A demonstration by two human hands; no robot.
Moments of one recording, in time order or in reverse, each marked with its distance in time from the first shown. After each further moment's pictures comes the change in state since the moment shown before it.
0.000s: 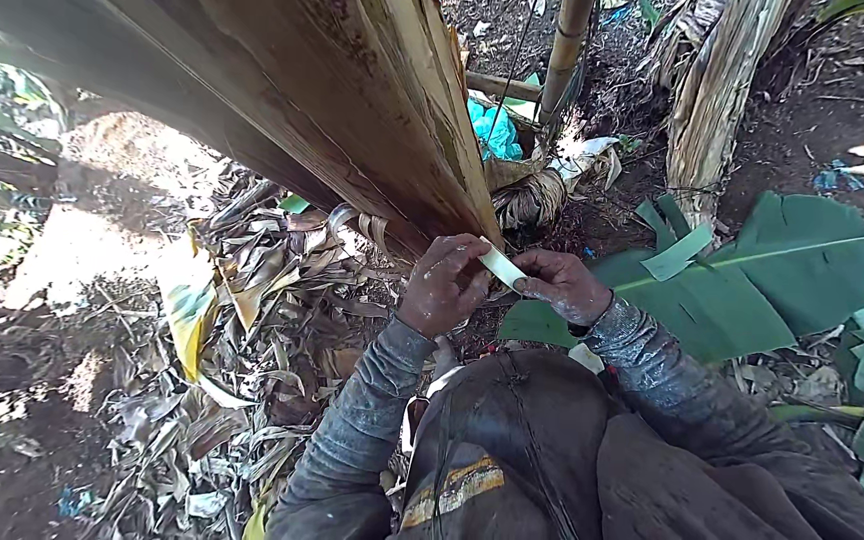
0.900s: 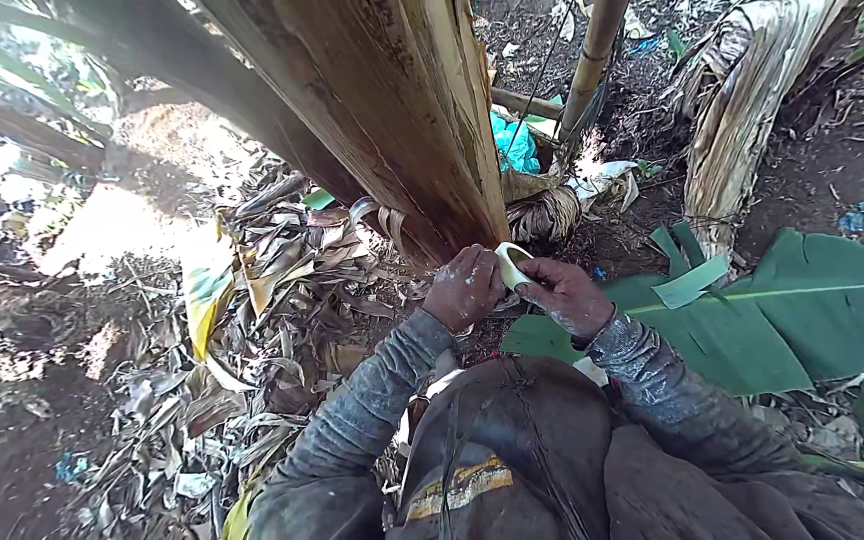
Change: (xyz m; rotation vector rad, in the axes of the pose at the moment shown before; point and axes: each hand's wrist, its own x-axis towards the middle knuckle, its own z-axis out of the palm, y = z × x) left_hand -0.004 0.013 0.023 0.381 -0.018 0.011; right_hand -0.006 -0.008 0.004 -0.243 0.007 0.082
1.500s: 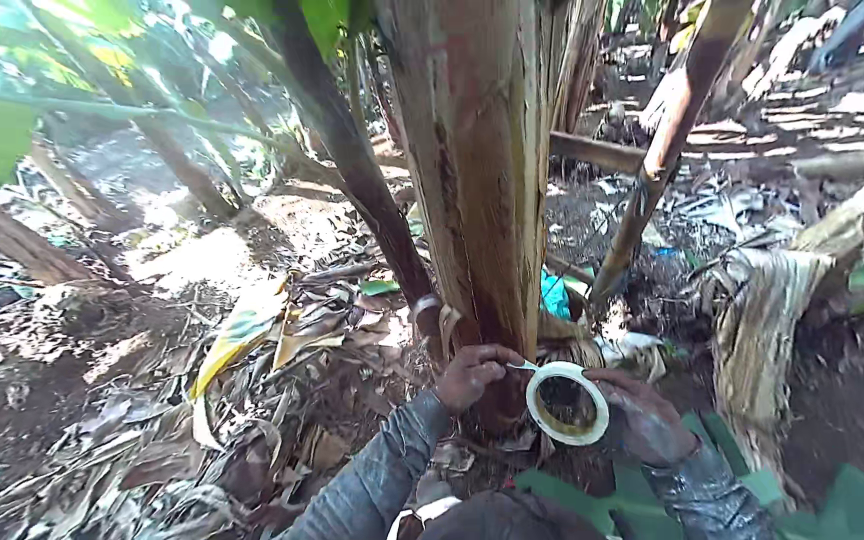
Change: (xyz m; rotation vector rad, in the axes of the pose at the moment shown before) left_hand -0.017 -0.023 -0.032 -1.130 -0.010 -0.254; right_hand -0.005 -0.029 -0.051 0.493 -0.188 -0.190
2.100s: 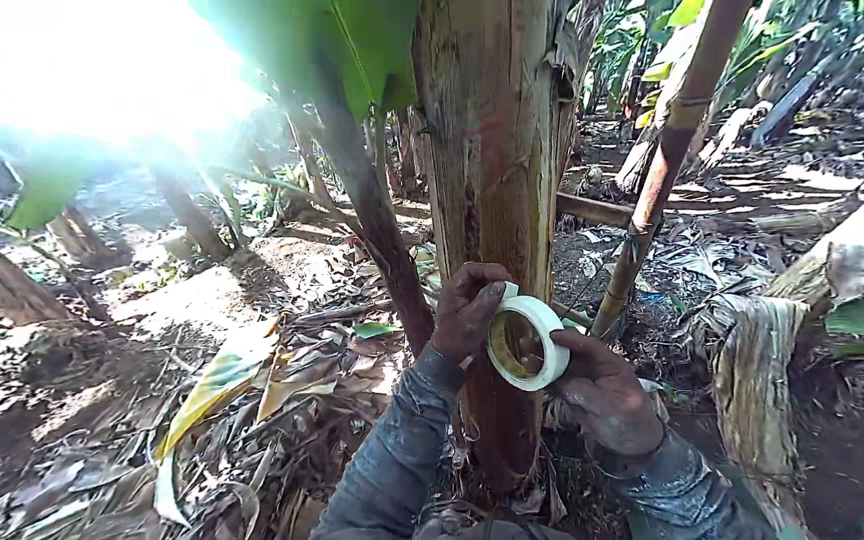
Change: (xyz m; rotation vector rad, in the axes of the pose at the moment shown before) left_hand 0.069 0.131 -0.051 0.026 0.266 0.818; right_hand 0.089 -0.055 0.116 -0.030 -0.186 -0.517
